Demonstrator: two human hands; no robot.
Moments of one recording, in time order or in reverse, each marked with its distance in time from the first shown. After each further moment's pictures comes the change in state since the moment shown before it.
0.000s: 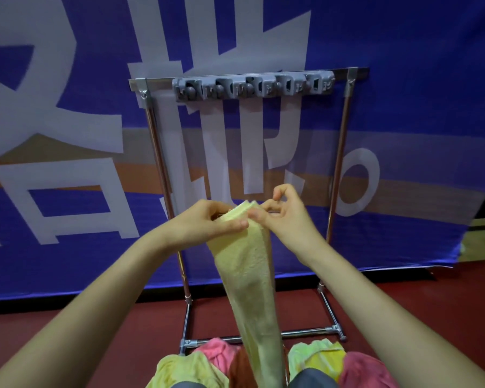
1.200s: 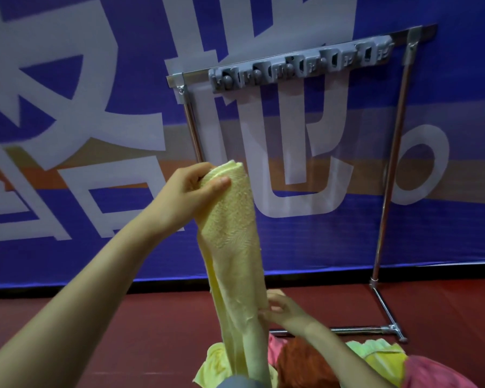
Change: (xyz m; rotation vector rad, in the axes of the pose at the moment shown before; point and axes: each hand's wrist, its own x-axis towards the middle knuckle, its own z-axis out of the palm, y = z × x) left_hand -0.027 -0.019 -0.062 0.101 0.408 0.117; right_hand -0.057 0.205 0.065 -0.060 -0.364 0.432
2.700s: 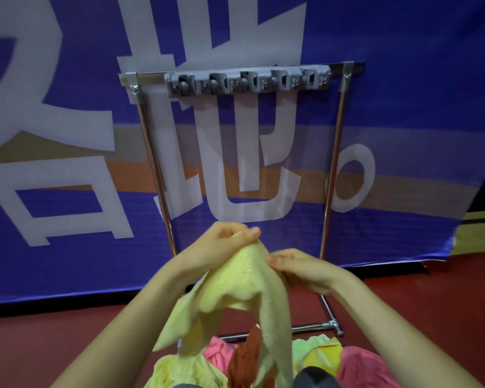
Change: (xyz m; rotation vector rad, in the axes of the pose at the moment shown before) left_hand -0.009 0.003 0.114 -0.491 -0.378 -0.216; right_hand -0.075 -0.131 -0.103 0.062 -0.172 0.069
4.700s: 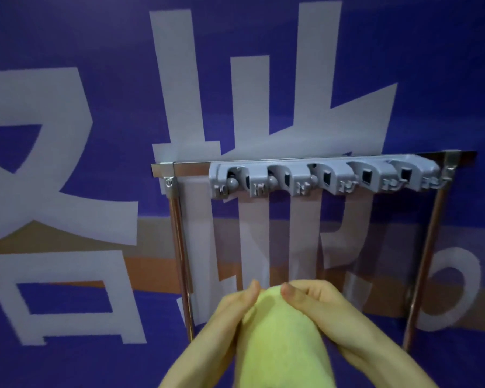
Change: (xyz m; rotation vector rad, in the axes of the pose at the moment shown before) left_hand 0.130 0.016 -0.147 -0.370 0.208 -0.134; right_hand 0.173 -0.161 -0.043 0.050 0.170 -0.231
